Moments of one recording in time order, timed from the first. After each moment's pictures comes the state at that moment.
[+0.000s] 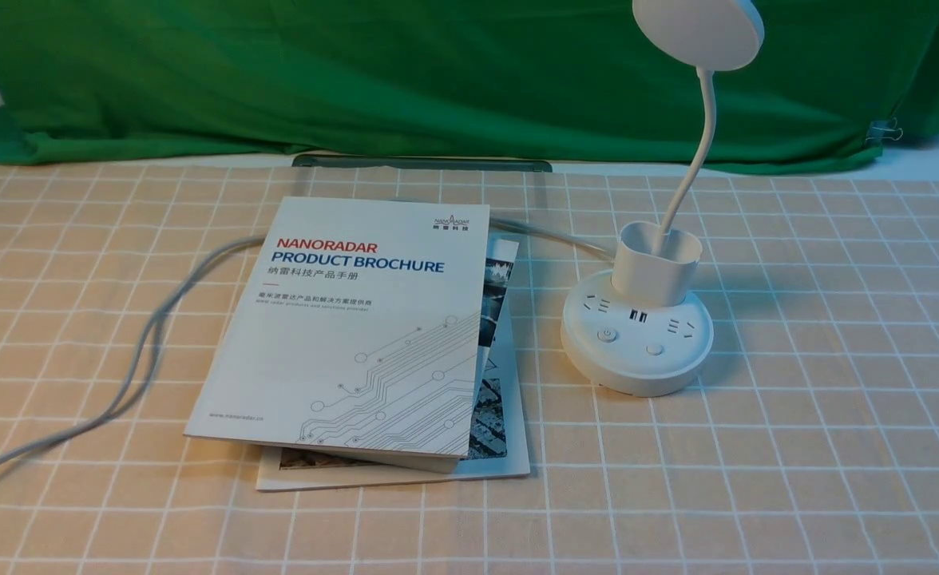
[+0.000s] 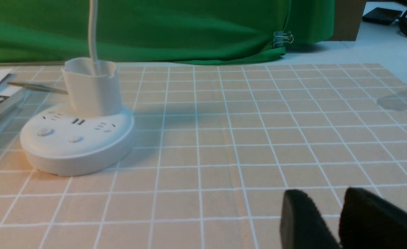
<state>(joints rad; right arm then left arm) -0.01 0.00 0.01 -0.05 0.23 0.07 -0.01 0.00 0.01 -0.05 0.22 -0.02</state>
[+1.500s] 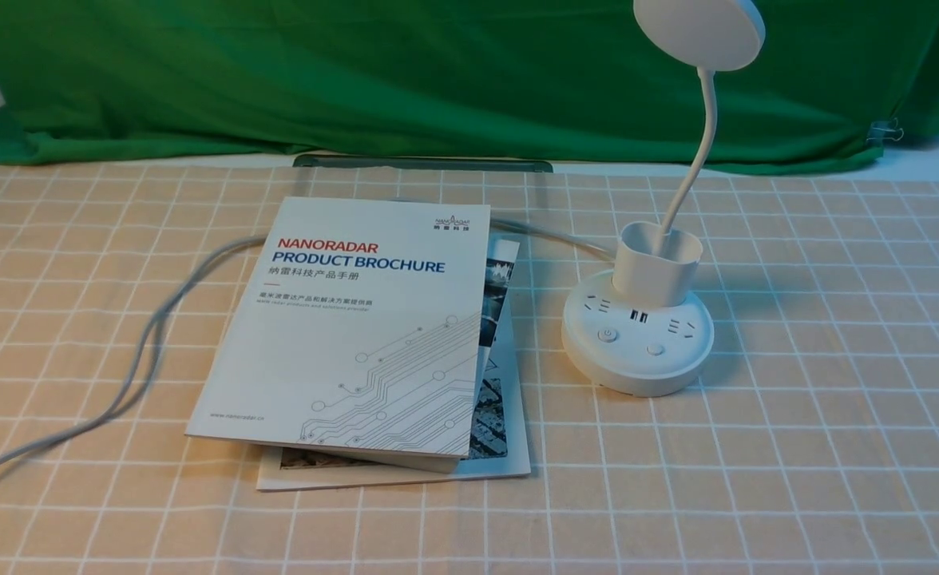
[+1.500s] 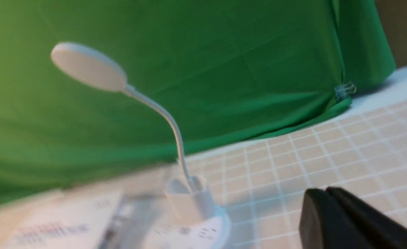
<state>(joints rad) 0.03 0.27 -0.40 0.23 0.32 0.03 -0.01 0.00 0.01 -0.05 0.22 -0.02</state>
